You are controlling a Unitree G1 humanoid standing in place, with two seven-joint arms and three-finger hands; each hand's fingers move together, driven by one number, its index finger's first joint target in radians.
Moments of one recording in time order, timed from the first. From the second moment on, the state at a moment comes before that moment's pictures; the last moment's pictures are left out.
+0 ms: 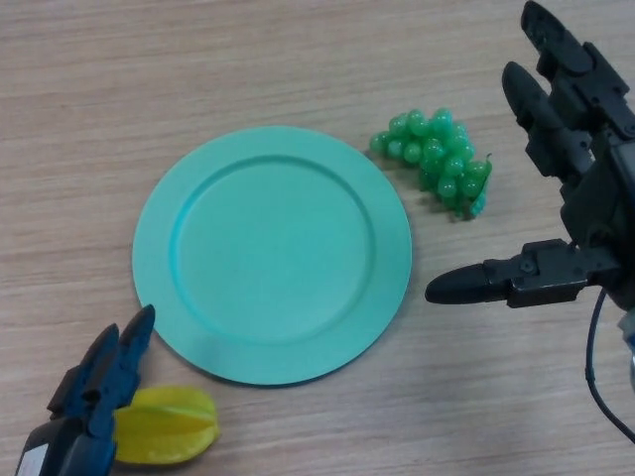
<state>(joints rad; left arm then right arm) 0.38 0.18 0.14 0.02 0.56 -0.60 0.10 -0.14 -0.22 0.01 -0.62 0.13 0.38 0.08</state>
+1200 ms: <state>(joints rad) 0.42 0.18 0.05 -0.58 0.28 -0.02 -0.45 -0.17 -0.22 0.04 -0.60 0.13 0.38 0.08</state>
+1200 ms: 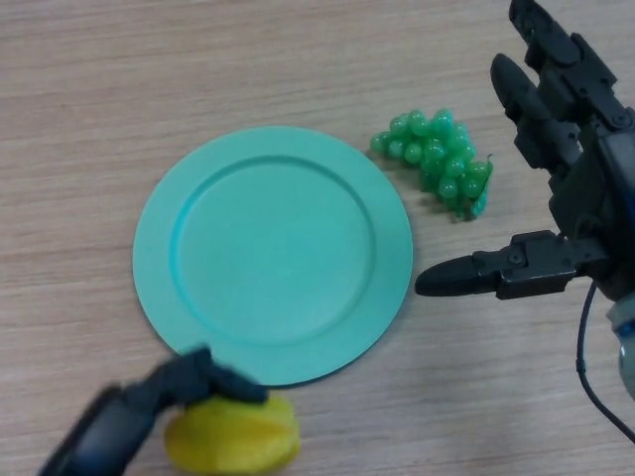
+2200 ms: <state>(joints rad) -0.17 0.22 -0.07 0.15 0.53 -0.29 -0.04 -0.14 -0.23 0.00 -0.69 0.13 0.43 0.08</state>
